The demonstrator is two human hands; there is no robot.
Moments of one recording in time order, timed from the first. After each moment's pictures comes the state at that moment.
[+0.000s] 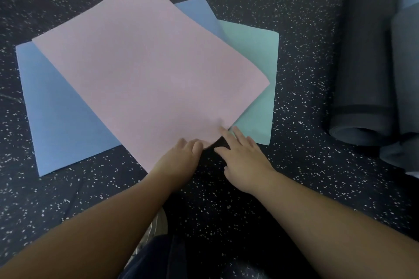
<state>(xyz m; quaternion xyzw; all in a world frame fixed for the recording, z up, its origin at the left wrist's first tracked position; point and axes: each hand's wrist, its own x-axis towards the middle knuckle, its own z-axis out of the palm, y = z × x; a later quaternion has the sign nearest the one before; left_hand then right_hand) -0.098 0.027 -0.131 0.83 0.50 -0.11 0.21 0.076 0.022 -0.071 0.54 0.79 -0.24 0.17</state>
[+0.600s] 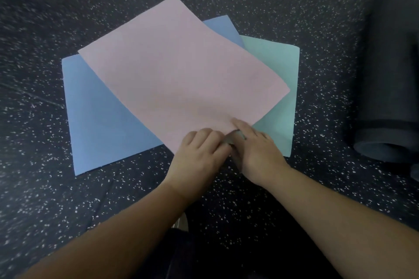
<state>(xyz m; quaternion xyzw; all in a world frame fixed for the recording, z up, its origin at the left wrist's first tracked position) -0.111 0.021 -0.054 0.88 0.44 0.21 -0.01 0.052 0.047 -0.053 0.56 0.79 -0.24 0.03</state>
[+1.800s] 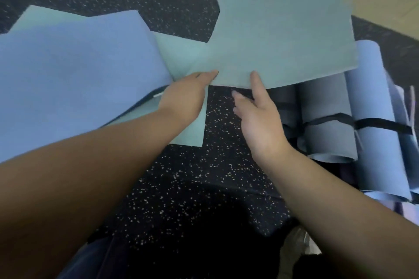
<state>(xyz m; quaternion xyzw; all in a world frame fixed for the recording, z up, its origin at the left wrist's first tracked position) 0.068 0.116 -0.023 0.81 0.52 0.16 0.24 0.189 0.029 0.038 0.67 0.40 -0.42 -0.46</state>
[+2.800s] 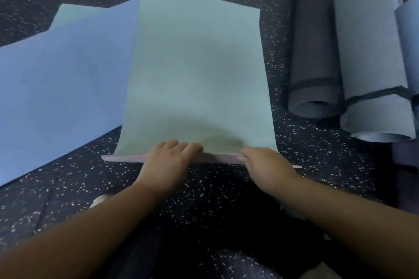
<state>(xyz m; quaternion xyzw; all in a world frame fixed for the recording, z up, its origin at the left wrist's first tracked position) -0.049 0.001 -0.090 0.90 0.42 0.09 0.09 0.177 -0.031 -0.055 0.66 0.69 -0.27 0.11</state>
